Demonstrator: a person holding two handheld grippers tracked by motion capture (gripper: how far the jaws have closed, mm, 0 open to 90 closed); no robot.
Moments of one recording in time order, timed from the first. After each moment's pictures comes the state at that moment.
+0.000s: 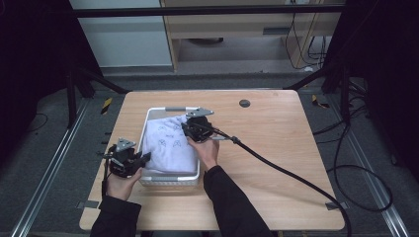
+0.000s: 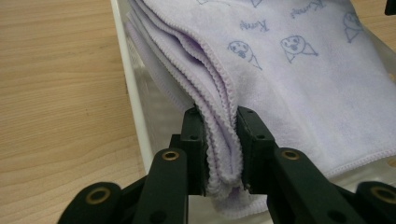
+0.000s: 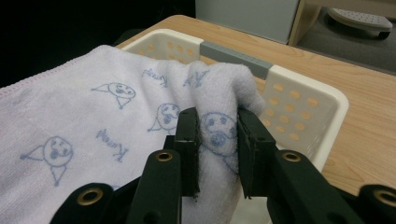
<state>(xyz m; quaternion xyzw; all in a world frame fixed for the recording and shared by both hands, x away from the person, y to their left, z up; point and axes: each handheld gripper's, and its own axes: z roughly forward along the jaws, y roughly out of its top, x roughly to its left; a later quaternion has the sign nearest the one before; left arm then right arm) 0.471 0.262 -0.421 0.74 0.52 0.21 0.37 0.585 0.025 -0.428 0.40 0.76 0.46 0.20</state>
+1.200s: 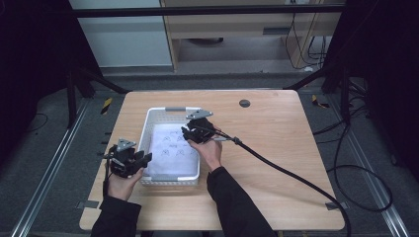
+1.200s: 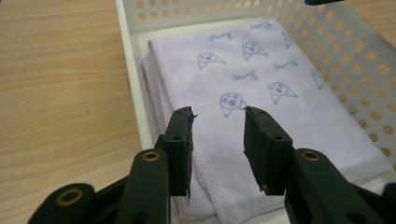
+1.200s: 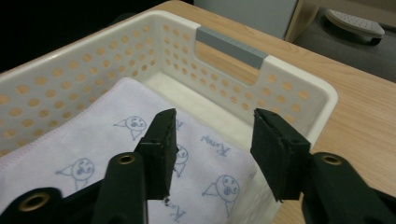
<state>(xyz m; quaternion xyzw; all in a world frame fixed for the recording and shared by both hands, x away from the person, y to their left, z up) 0.470 0.262 -0.422 0.73 0.53 0.22 0.37 0.581 0.020 -0.428 0.38 0.78 0.44 0.22</state>
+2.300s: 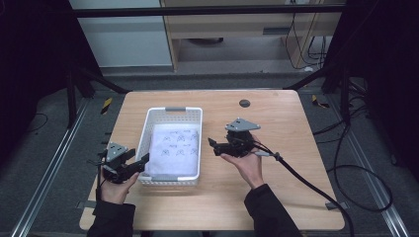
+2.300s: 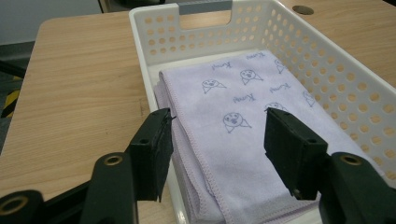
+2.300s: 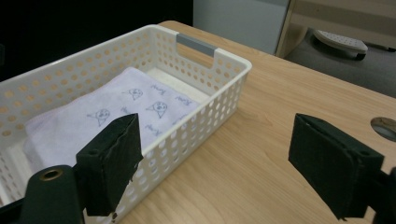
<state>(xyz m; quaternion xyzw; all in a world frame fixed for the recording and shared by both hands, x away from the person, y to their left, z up) 0.449 0.274 -0.418 0.71 0.50 0.27 0.41 0.512 -0.089 -0.401 0.37 0.76 0.48 0.23</state>
